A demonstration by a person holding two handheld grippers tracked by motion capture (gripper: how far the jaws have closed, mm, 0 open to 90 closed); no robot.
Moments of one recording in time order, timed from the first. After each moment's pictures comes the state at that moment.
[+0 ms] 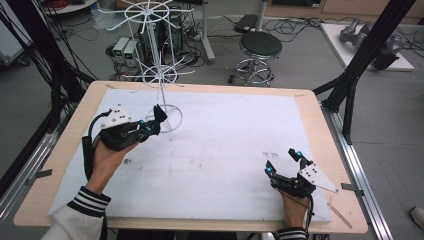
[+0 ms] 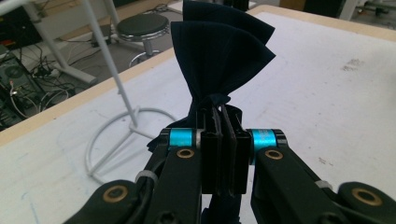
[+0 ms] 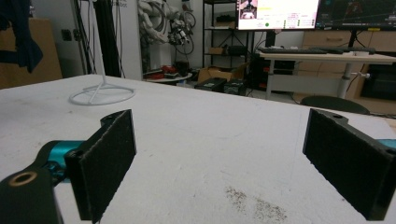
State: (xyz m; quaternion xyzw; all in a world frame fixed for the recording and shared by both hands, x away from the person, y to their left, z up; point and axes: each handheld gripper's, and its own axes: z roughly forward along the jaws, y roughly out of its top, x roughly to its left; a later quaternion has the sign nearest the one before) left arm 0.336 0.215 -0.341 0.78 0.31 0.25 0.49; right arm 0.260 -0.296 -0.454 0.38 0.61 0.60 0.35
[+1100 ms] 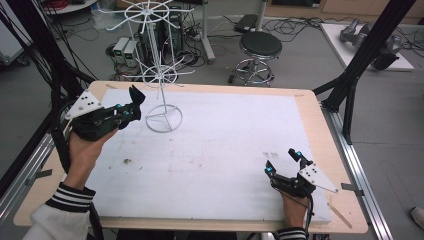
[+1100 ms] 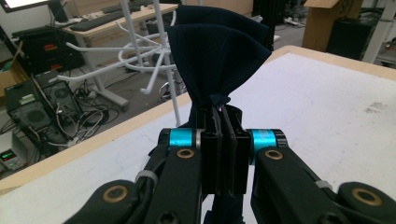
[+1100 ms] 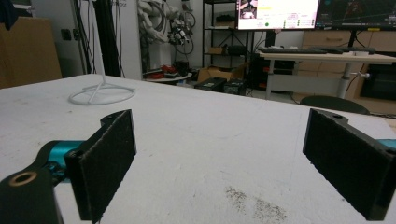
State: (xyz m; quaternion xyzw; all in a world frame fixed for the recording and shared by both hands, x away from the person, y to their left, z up) left arm 0.327 0.251 -0.295 0.73 0.33 0.30 0.52; right arm 0.260 -0.296 -0.454 0.38 0.62 0.60 0.35
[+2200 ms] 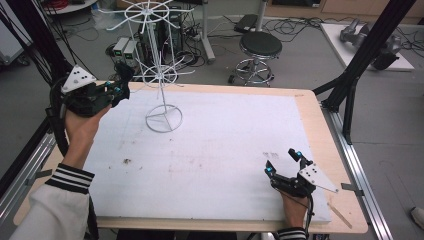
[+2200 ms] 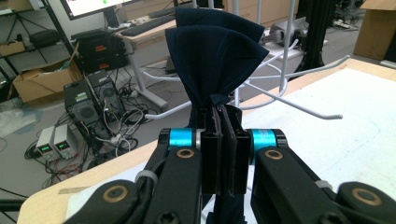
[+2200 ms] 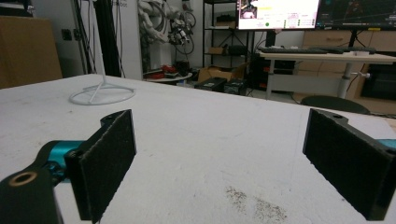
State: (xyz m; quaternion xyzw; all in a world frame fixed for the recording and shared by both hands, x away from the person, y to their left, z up) left arm 0.366 0.259 -0.266 0.70 0.37 0.35 0.50; right arm 0.260 -0.296 -0.454 0.38 0.62 0.60 0.35
